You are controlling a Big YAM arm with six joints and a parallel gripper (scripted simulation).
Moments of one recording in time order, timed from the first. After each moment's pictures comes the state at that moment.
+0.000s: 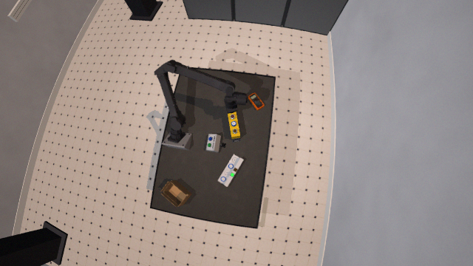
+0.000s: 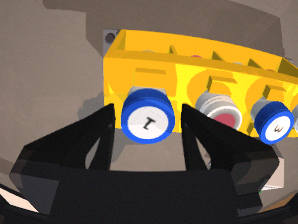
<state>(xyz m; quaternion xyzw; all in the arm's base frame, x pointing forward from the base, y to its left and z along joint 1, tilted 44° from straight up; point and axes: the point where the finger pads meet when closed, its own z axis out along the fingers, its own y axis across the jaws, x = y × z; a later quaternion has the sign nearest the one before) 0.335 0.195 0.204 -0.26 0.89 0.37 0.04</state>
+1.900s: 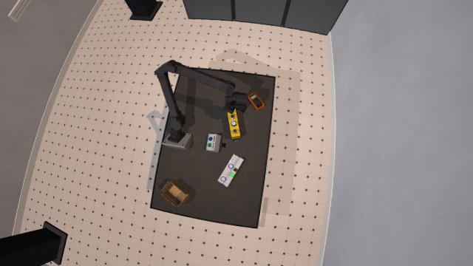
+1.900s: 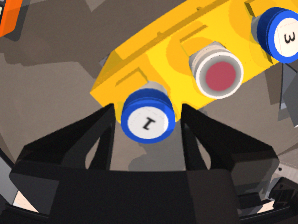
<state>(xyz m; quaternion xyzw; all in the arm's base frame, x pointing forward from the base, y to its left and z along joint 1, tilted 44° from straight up) 0.335 0.196 0.204 0.07 0.92 0.37 -0.09</state>
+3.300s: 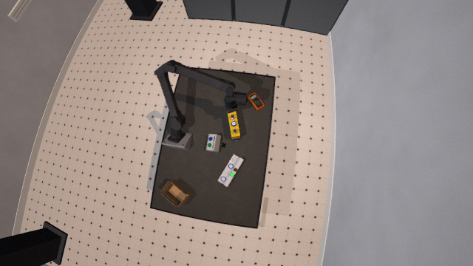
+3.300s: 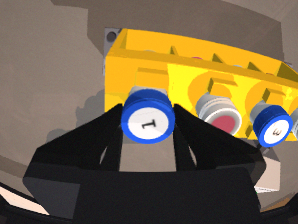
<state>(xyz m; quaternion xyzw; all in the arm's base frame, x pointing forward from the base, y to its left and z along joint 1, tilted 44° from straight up) 0.335 0.196 0.204 -0.27 0.89 0.37 0.05</state>
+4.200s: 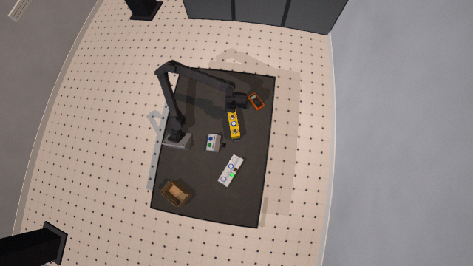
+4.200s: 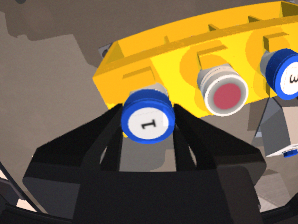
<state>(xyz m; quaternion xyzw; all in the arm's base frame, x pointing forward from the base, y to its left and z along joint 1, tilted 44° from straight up) 0.335 0.196 0.204 -0.06 0.92 0.38 -0.04</state>
